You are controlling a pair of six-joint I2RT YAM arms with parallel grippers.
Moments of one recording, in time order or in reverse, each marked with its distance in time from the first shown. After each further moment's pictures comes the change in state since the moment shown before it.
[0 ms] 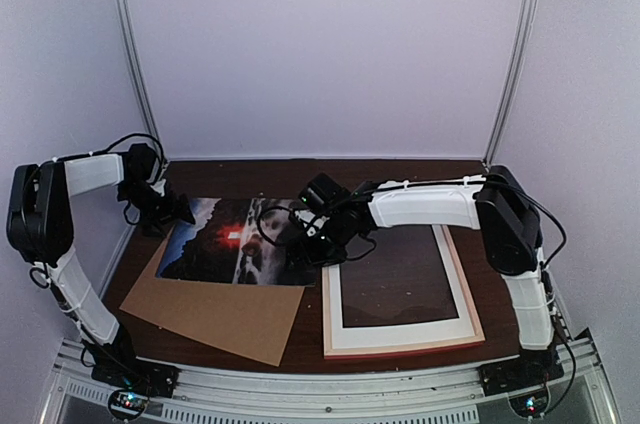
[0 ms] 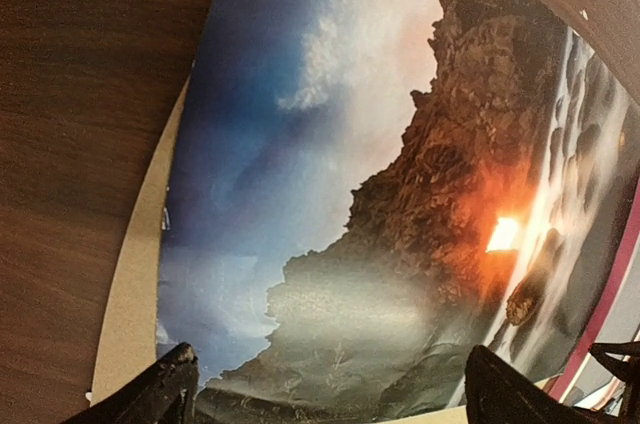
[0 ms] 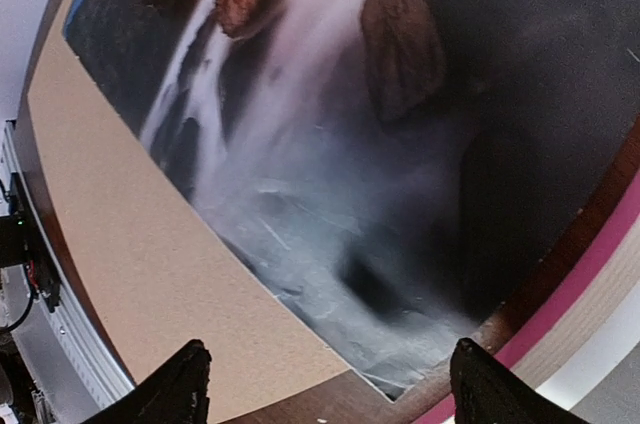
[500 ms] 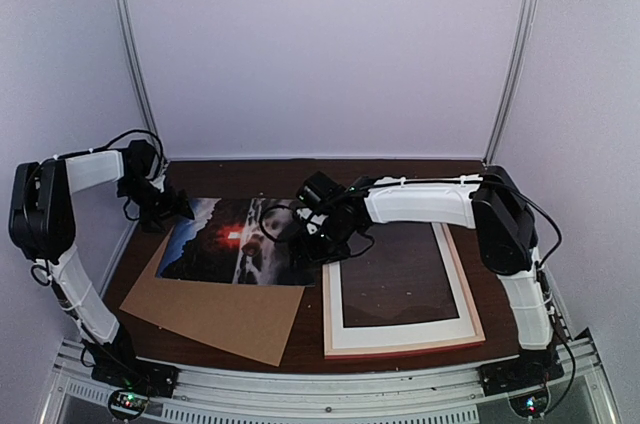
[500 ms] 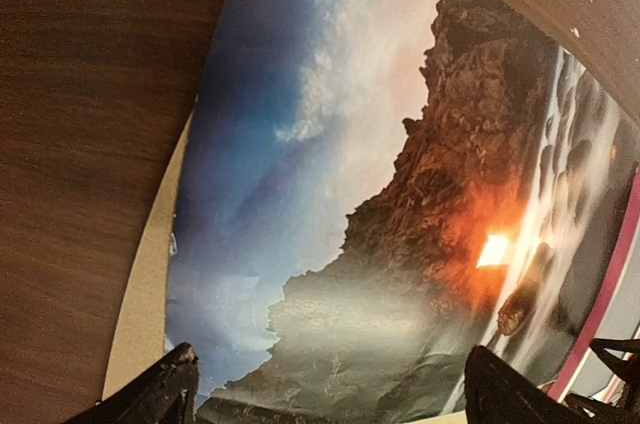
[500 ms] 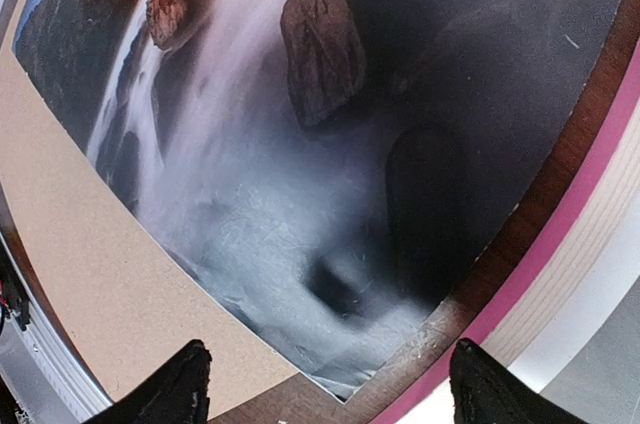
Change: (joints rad) left arm 0.010 0.020 0.048 -0.008 0.002 0.006; right arm -0.010 0.036 0.069 -0.112 0.107 -0.001
